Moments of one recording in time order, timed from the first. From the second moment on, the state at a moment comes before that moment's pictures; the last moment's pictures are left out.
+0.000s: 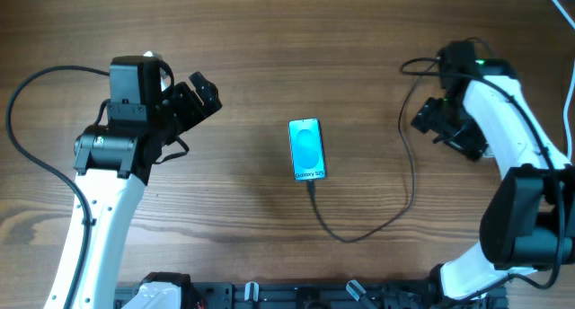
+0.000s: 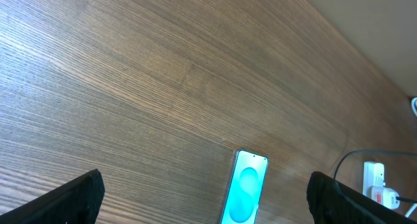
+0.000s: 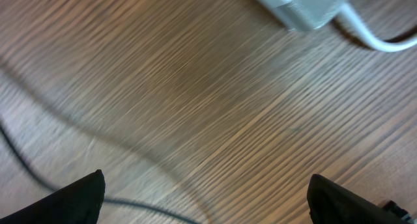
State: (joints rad) left arm -0.09 1.24 1.18 -0.81 0.12 -0.64; right arm -0.04 1.78 1.32 -1.16 0.22 0.69
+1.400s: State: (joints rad) left arm -0.09 1.24 1.18 -0.81 0.12 -0.64; right arm -0.26 1.78 1.32 -0.94 0.39 0.69
